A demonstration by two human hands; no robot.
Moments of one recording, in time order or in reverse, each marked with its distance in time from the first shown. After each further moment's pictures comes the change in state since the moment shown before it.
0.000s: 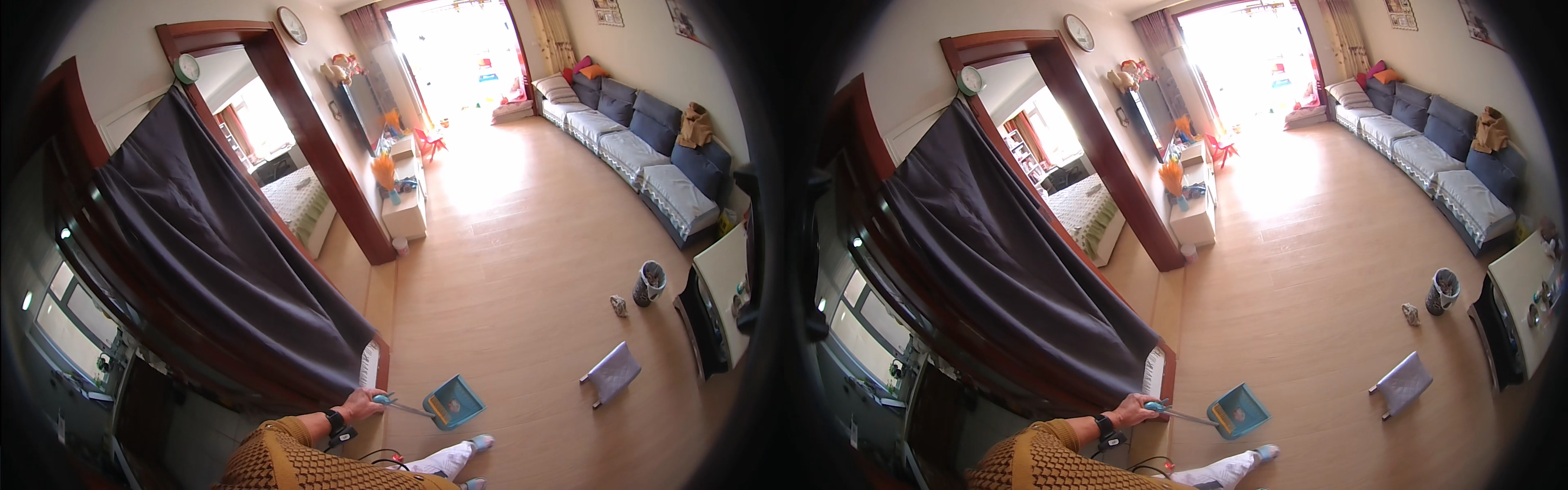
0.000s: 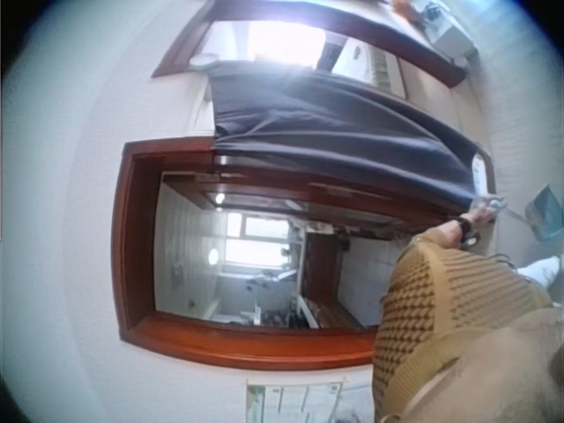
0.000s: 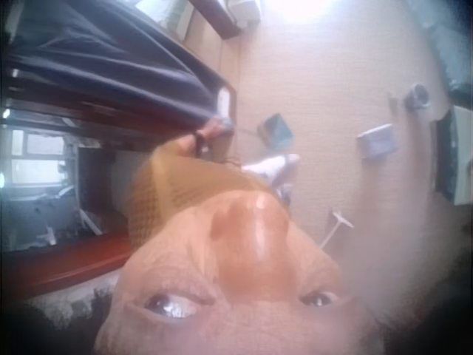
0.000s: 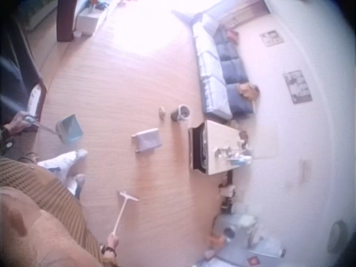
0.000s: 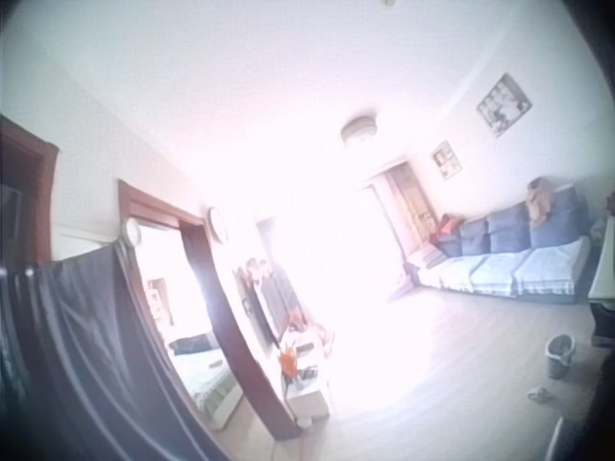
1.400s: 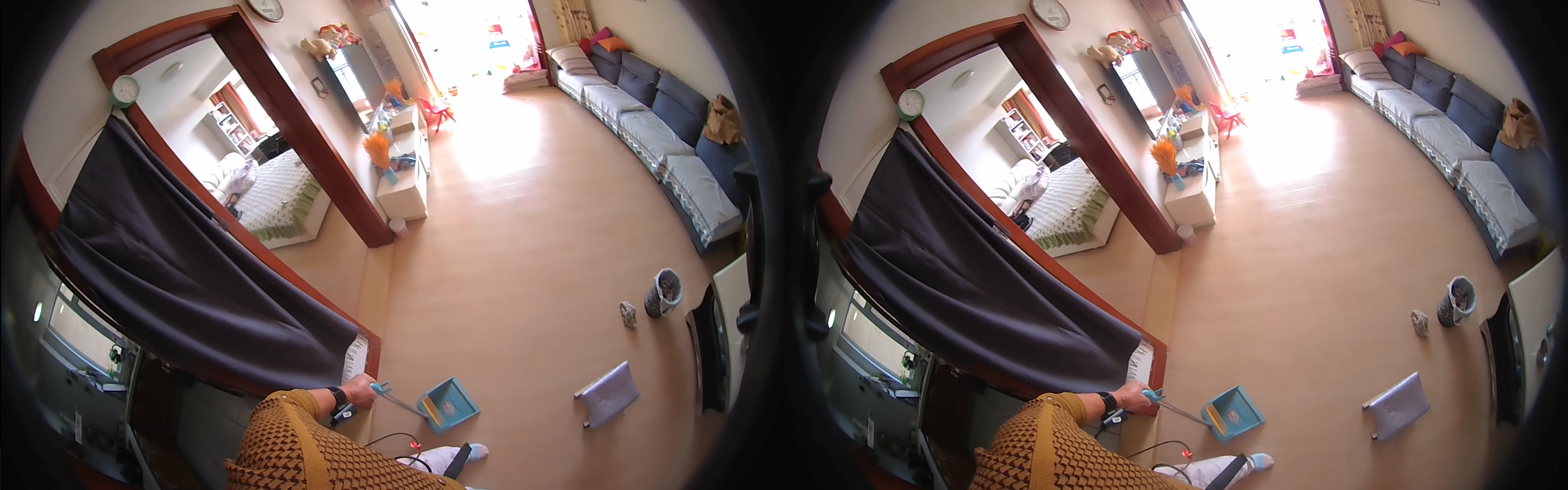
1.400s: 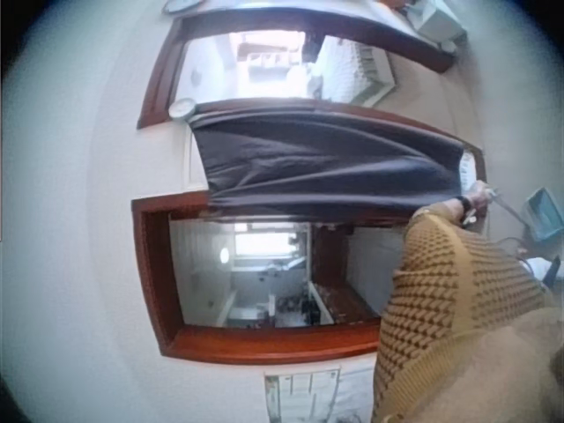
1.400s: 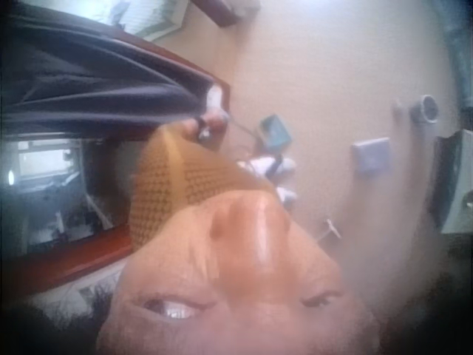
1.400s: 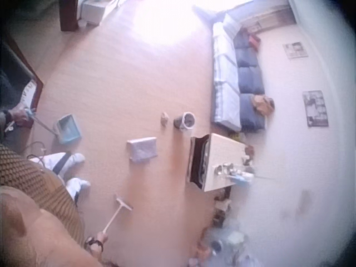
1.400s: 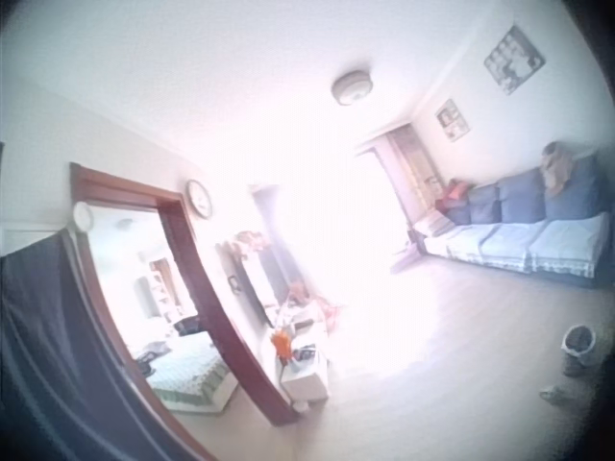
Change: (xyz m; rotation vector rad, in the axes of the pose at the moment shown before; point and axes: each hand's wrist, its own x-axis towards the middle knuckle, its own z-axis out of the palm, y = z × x) left_hand 0.189 0.039 -0.001 0.140 -0.161 -0.228; right_hand 0.069 -0.148 -0.039 -0.037 -0.046 0.184
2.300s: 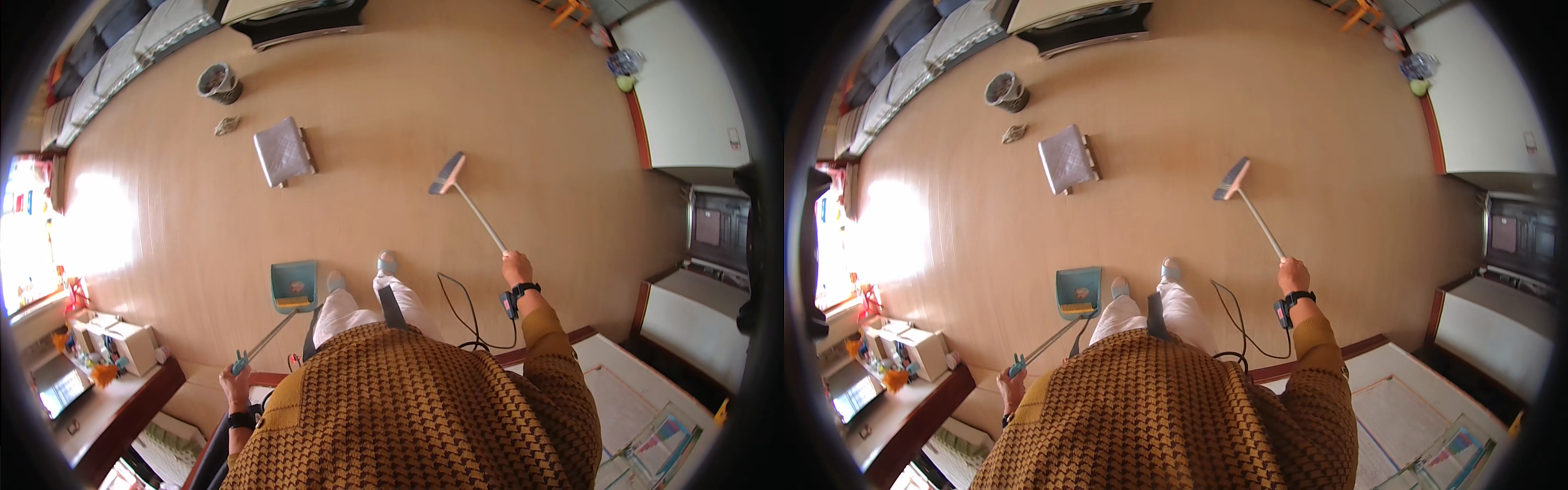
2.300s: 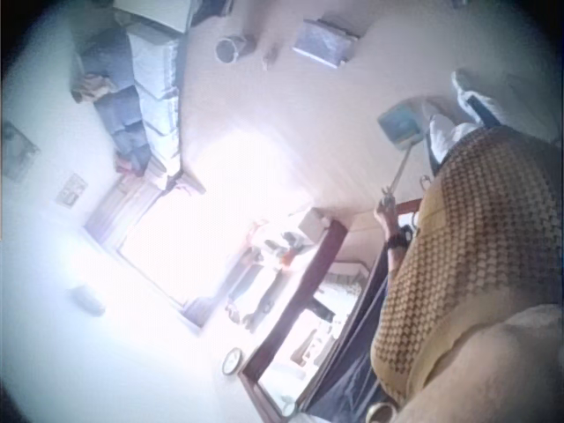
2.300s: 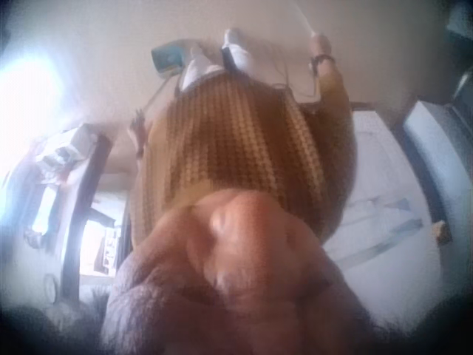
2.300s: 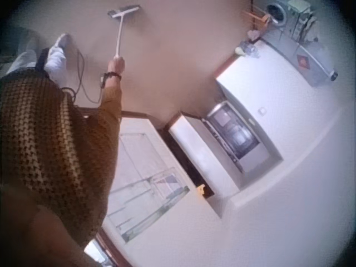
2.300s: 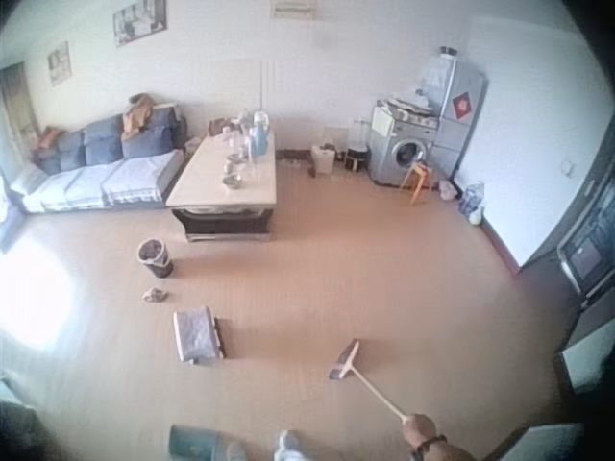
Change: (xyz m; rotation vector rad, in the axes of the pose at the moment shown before) left_hand -0.072 0.207 0.091 0.389 -0.080 0.521; right_hand -0.058 0.119 -0.066 0.253 0.156 0.142
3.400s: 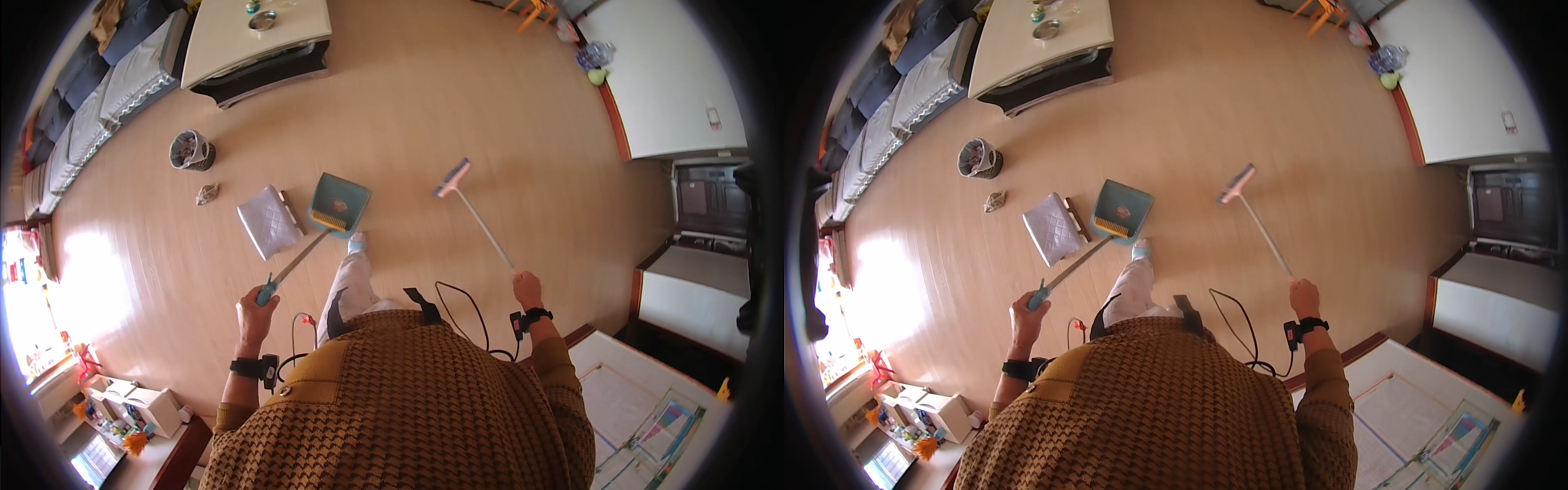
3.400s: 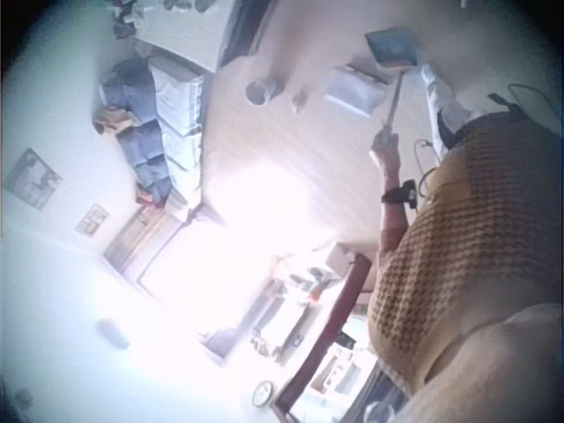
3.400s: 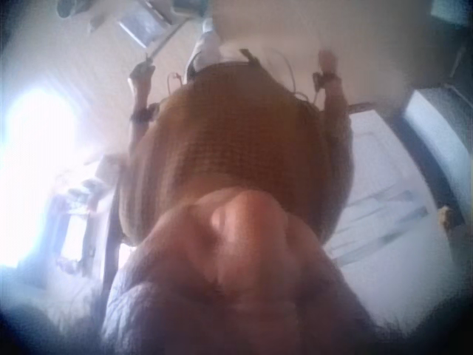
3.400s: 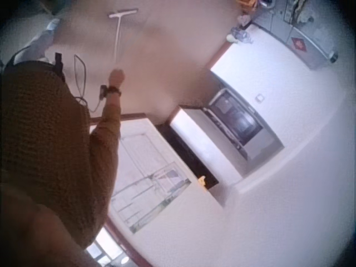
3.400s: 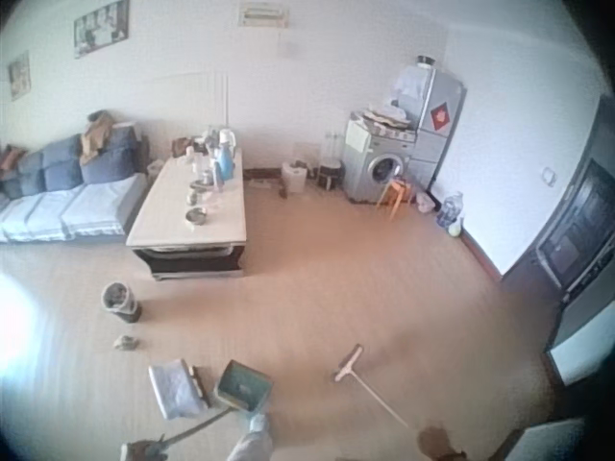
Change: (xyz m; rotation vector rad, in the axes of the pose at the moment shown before) left_hand 0.221 0.430 0.060 -0.126 -0.254 0.508; right_hand 0.095 -0.020 -0.097 0.079 0.153 0.034
